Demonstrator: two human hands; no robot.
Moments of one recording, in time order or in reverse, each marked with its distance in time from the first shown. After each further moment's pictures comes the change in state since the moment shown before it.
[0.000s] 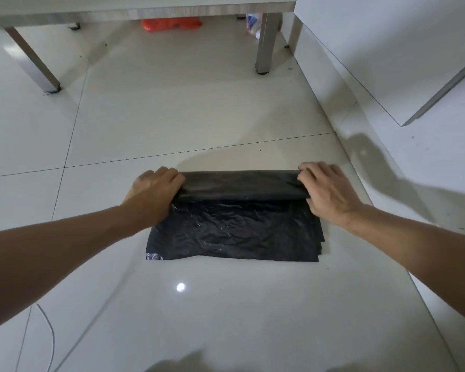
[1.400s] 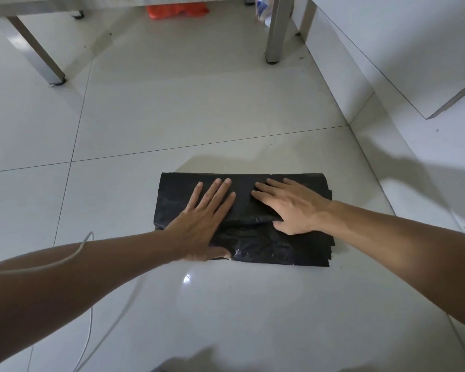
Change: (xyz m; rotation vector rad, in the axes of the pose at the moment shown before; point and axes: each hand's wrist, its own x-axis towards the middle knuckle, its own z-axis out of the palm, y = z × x) left_hand -0.016 0.067 0.027 -0.130 -0.261 0.194; right_hand 0.034 -0.071 0.002 0.177 -0.561 -0.258
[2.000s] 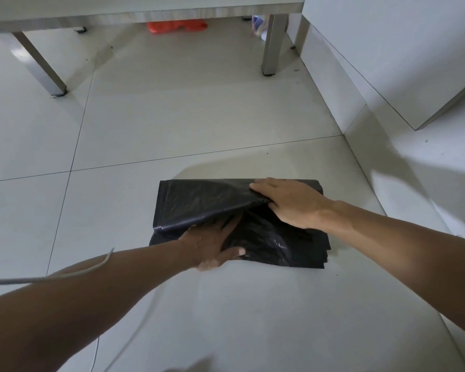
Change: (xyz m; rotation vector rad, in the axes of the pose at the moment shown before) left_hand 0.018 0.017 0.012 -0.256 -0.320 -0.105; right_hand -0.007 -0.001 -0.037 0.286 0.084 0.116
